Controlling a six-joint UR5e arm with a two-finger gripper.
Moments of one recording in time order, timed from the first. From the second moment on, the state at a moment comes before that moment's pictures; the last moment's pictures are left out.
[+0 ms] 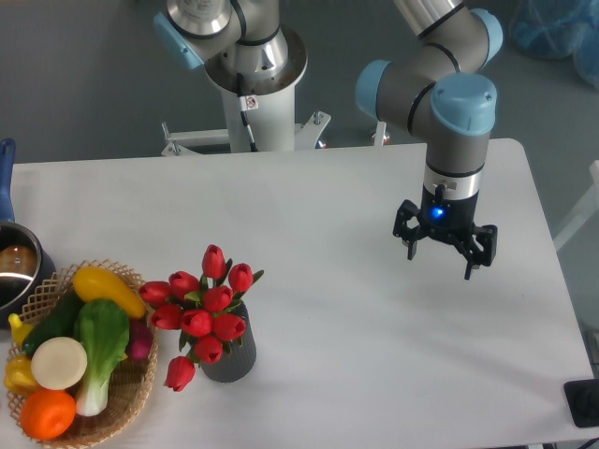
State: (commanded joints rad) arm 2.74 -1.91 -1.74 -0.76 1.43 1.26
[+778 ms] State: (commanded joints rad) arm 2.75 -1.91 -1.77 -0.75 1.43 1.25
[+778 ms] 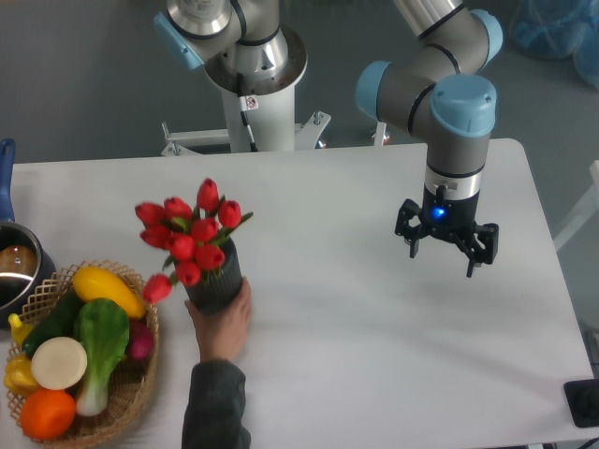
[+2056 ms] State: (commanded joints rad) arm 2.68 -1.57 -2.10 -0.75 0.95 1.26
